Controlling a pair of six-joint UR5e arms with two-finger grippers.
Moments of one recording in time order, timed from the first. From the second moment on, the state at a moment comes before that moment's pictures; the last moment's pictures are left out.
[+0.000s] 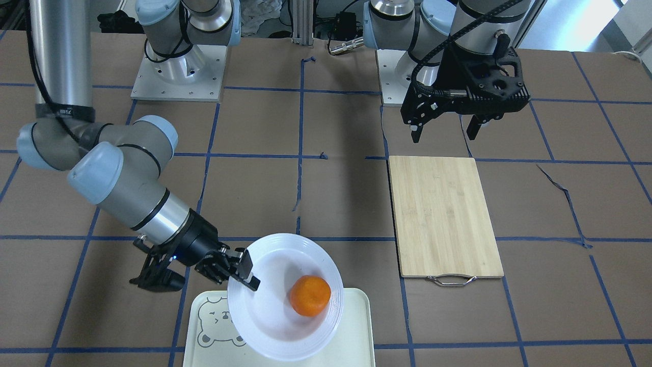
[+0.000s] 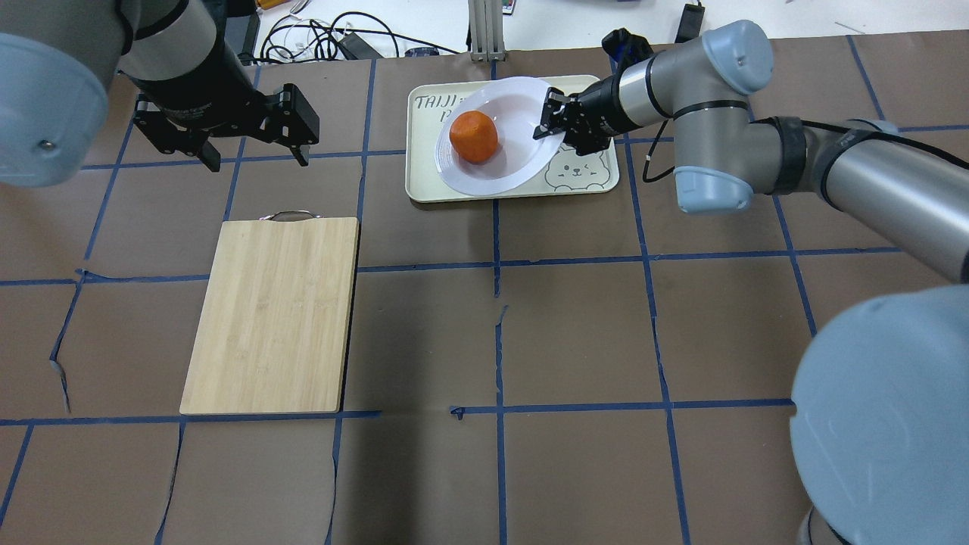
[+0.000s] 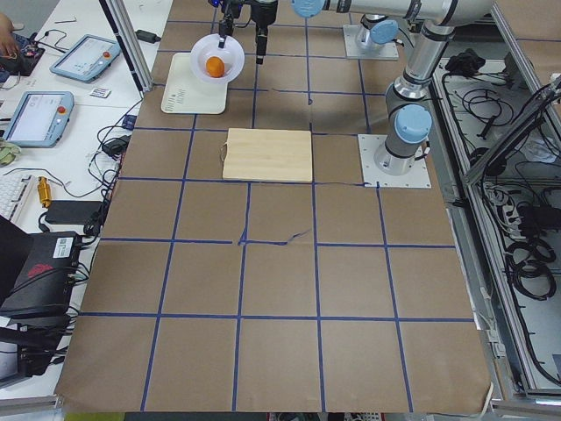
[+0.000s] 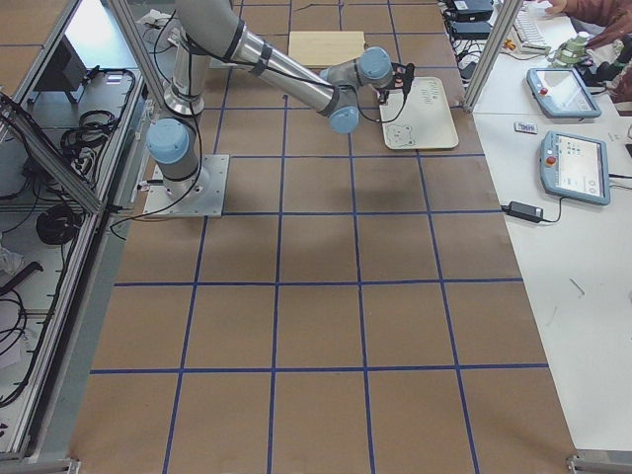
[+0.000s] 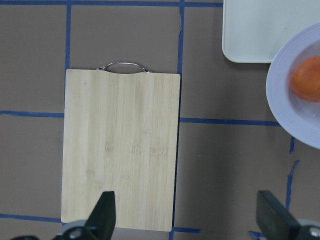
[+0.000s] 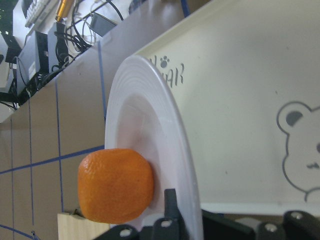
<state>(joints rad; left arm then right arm) -1.62 -1.57 -1.54 -1.51 1.65 -0.10 1.55 -1.04 1.63 -2.61 -0.87 0.38</state>
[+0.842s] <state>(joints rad) -1.62 -1.56 -1.54 -1.52 1.65 -0.10 1.54 -0.80 1.36 -2.64 -0.78 0.37</state>
